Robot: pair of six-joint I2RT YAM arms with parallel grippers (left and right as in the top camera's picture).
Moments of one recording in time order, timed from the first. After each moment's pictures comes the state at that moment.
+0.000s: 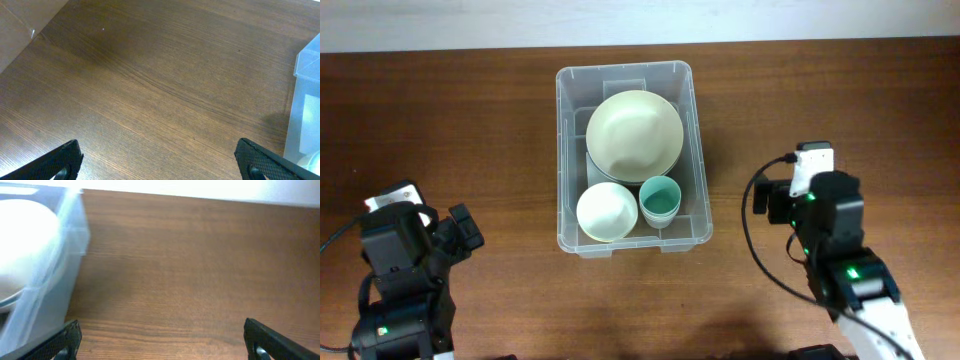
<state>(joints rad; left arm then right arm) 0.26 0.82 0.95 -0.87 -0.20 -0.11 0.13 0.93 0.69 -0.31 0.13 -0.01</state>
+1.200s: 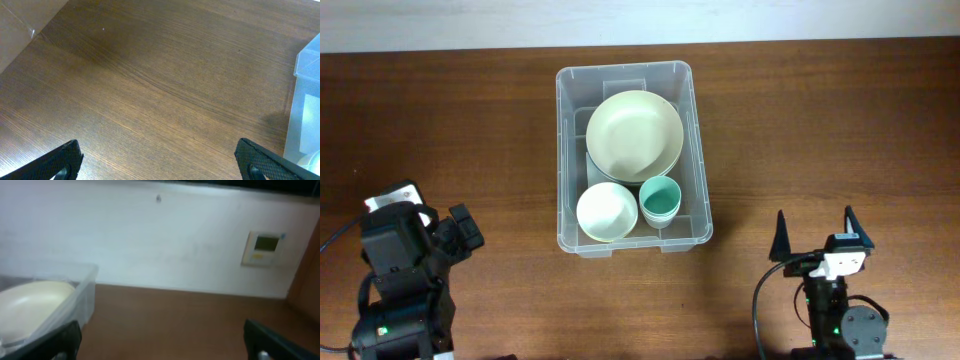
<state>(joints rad) 0.26 0.82 0.95 -0.87 -0.20 -0.11 0.03 0.01 0.08 0.03 0.02 -0.09</state>
